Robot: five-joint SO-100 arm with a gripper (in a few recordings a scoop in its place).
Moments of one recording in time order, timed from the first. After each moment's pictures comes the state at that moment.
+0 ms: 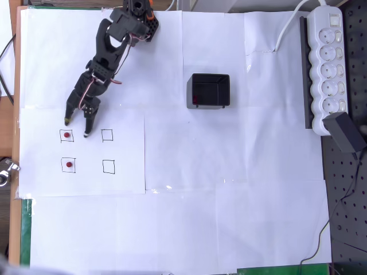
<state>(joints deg) 34.5 112.1 53.3 -31.8 -88.2</state>
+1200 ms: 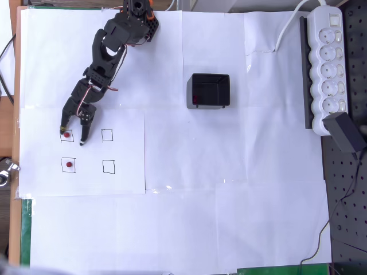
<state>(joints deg) 34.5 120.5 59.2 -39.1 -87.8</state>
